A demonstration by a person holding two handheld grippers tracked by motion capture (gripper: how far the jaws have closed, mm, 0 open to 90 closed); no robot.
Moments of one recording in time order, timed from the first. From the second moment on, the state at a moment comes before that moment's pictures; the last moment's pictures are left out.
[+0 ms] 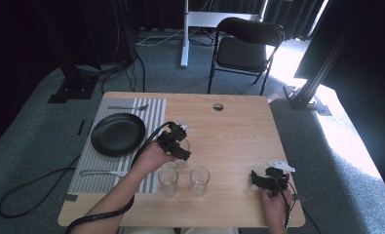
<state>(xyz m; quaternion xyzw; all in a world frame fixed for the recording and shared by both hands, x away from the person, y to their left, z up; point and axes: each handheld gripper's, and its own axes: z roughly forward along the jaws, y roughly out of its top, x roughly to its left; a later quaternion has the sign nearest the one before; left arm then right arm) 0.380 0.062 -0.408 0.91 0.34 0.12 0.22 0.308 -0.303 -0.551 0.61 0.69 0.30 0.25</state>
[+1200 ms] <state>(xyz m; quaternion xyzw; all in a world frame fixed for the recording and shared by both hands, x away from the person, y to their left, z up) 0.386 0.167 -0.421 0.87 0.44 0.13 0.21 0.308 -0.303 -0.551 0.61 0.69 0.30 0.26</state>
